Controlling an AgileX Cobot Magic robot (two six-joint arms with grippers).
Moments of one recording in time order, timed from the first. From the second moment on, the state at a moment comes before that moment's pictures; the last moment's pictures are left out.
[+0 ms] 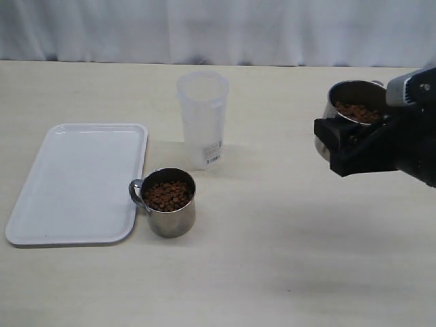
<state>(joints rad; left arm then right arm) 0.04 0.00 0.00 0.01 0.13 0.06 0.39 1.16 -0.39 -0.36 -0.33 0.24</state>
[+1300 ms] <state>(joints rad) 0.04 0.00 0.00 0.01 0.13 0.06 0.64 1.33 -0.66 -1.62 0.14 1.27</state>
